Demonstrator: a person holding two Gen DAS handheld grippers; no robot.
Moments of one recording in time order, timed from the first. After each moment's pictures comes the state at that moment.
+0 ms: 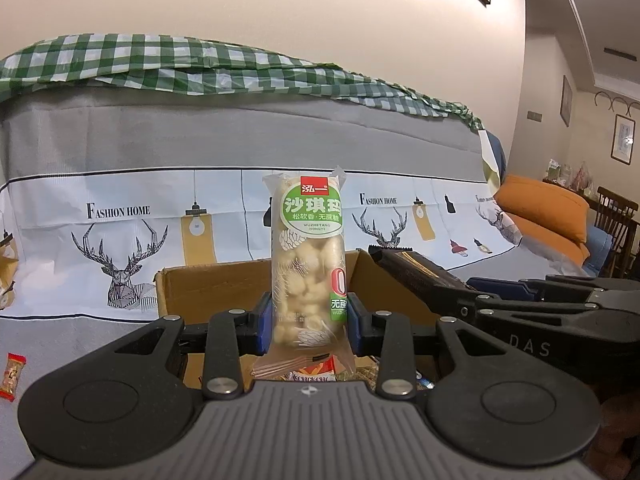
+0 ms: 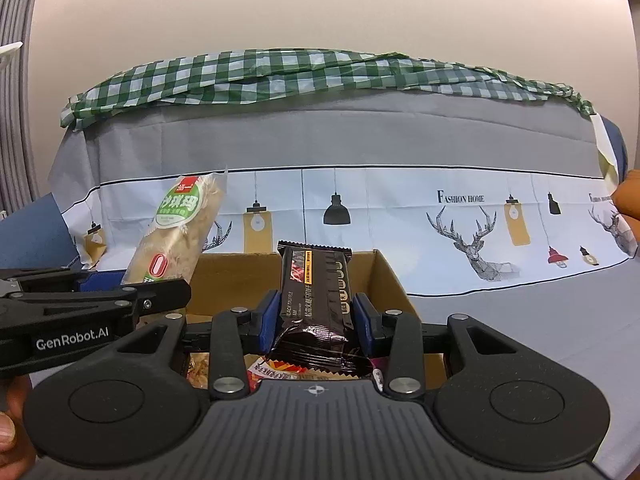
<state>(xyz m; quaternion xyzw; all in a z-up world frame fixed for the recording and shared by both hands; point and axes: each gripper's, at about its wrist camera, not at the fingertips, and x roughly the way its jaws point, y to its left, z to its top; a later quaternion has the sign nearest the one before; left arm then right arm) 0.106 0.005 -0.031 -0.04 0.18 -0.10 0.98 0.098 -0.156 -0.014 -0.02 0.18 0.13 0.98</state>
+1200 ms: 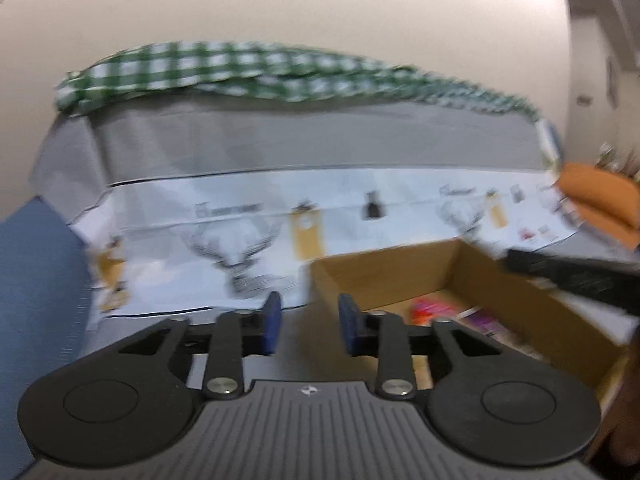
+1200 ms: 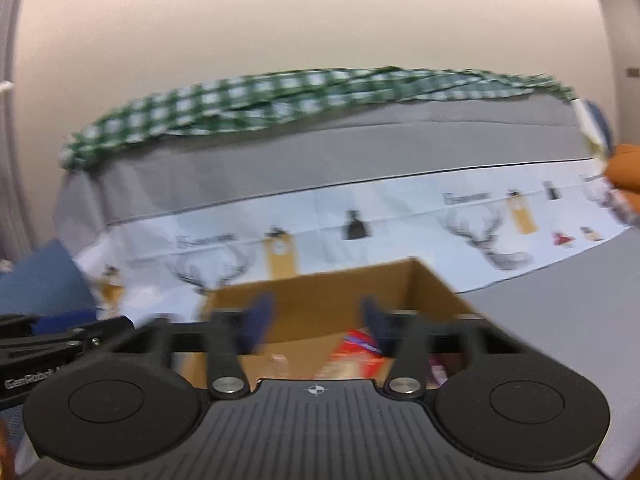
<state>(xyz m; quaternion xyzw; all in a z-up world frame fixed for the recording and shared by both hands) 0.065 0.118 -0.015 0.00 0.21 0.00 0.98 0.075 -0.097 -0.007 0.05 0.16 0.12 0.98</state>
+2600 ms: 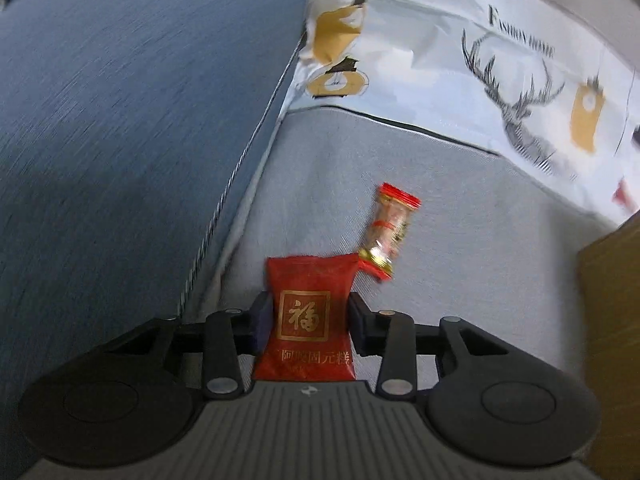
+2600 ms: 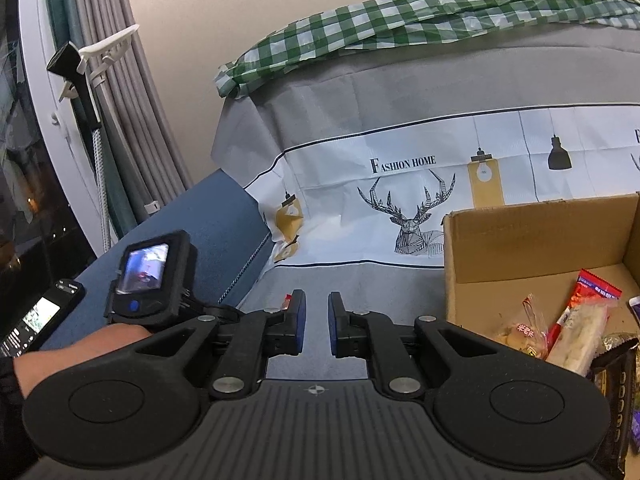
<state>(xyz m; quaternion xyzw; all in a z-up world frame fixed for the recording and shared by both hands) 0.148 0.304 -0.123 -0.17 0.47 0.22 0.84 0.087 0.021 -0.025 0.06 0.25 0.34 0.90</state>
